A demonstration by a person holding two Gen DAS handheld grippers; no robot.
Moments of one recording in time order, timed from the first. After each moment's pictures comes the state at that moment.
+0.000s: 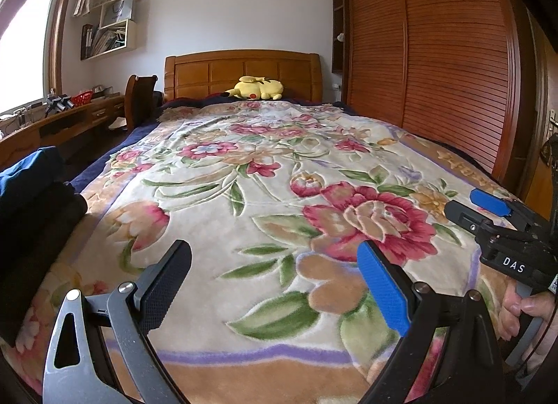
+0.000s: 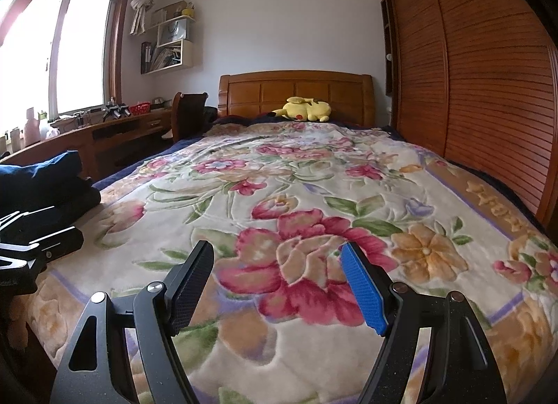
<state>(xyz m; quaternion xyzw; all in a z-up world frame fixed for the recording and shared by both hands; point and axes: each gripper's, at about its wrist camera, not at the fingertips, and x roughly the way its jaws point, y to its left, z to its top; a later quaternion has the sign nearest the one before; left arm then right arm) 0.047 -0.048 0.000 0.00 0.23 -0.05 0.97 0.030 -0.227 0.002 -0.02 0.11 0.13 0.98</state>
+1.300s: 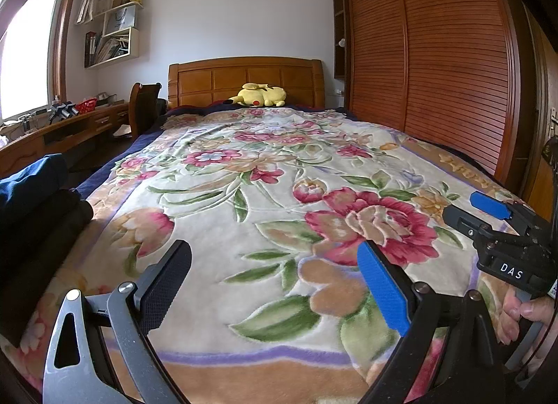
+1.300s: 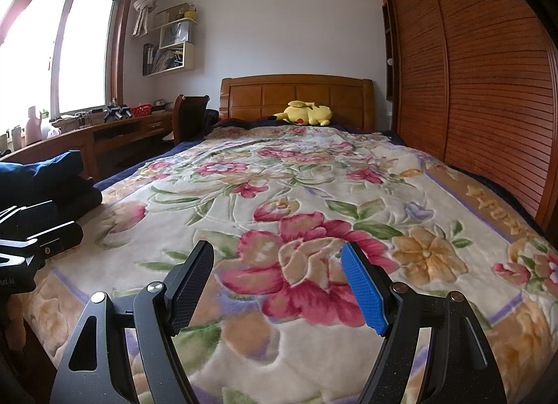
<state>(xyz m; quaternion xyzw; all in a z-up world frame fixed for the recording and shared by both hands) 0.040 -0.051 0.007 0.01 0.22 -0.04 0.98 0.026 -0.235 0.002 -0.03 0.10 0.14 0.98</state>
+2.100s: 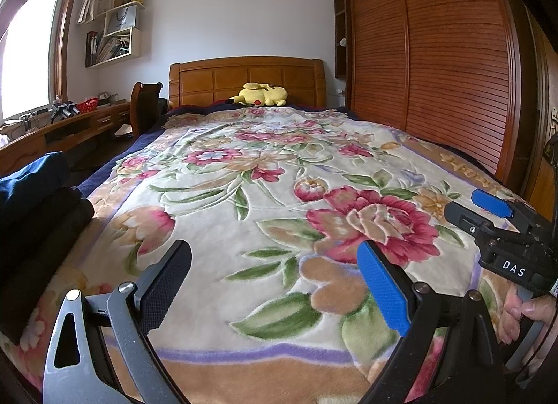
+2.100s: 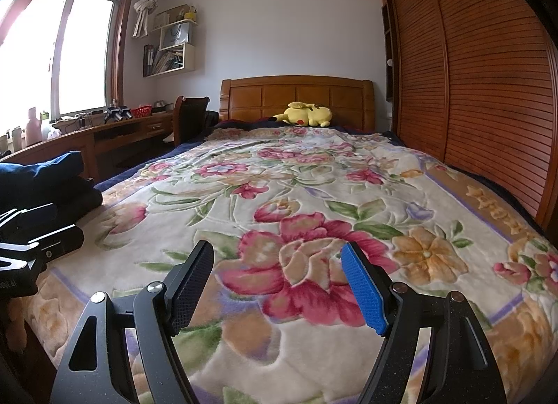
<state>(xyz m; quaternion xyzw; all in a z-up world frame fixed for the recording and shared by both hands) 0.039 -0.050 0.006 0.00 0.22 -0.04 0.97 0.025 -0.235 0.001 -0.03 0.10 0.14 0.98</state>
